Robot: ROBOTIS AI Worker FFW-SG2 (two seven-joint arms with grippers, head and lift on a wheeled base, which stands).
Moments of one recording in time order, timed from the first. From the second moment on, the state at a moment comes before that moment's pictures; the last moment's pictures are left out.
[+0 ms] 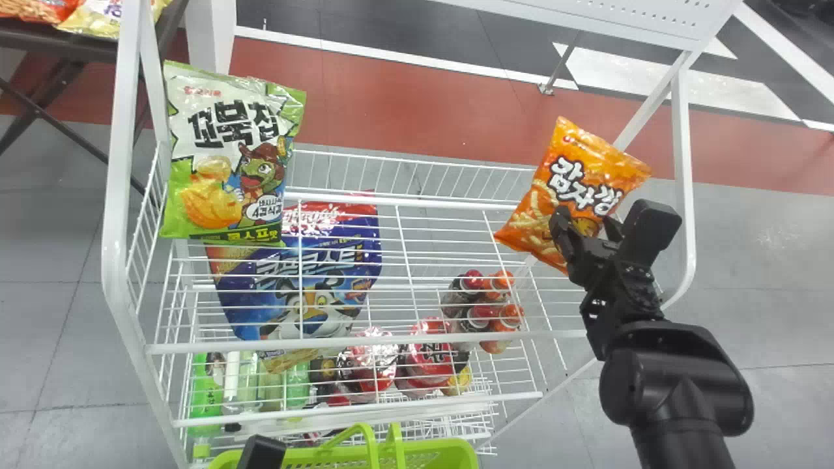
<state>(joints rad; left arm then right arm) 0.43 0.00 -0.35 -2.06 0.17 1.47 -1.01 0.11 -0.28 -0.25 -1.62 -0.26 0.26 -0.10</state>
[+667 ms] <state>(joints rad) 0.43 0.00 -0.35 -2.06 0.17 1.47 -1.01 0.32 -0.27 -0.32 -1.90 -0.38 0.26 0.08</state>
